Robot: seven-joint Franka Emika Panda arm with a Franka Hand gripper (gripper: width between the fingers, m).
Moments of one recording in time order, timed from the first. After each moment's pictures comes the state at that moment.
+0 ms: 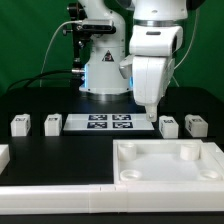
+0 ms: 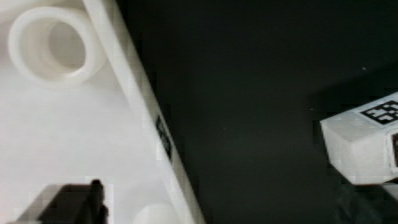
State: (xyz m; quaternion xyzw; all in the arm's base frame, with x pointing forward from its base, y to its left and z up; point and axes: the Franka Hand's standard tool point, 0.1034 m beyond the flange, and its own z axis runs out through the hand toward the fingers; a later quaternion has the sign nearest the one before) arm 0.473 0.068 0.074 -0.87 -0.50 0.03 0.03
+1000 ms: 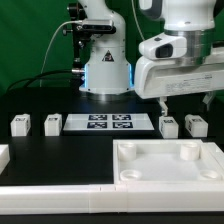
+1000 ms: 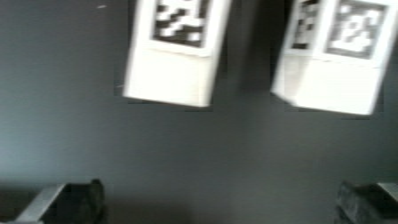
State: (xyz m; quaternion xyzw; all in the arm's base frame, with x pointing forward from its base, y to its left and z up) arm 0.429 0.146 0.058 -1.00 -0.08 0.03 0.03
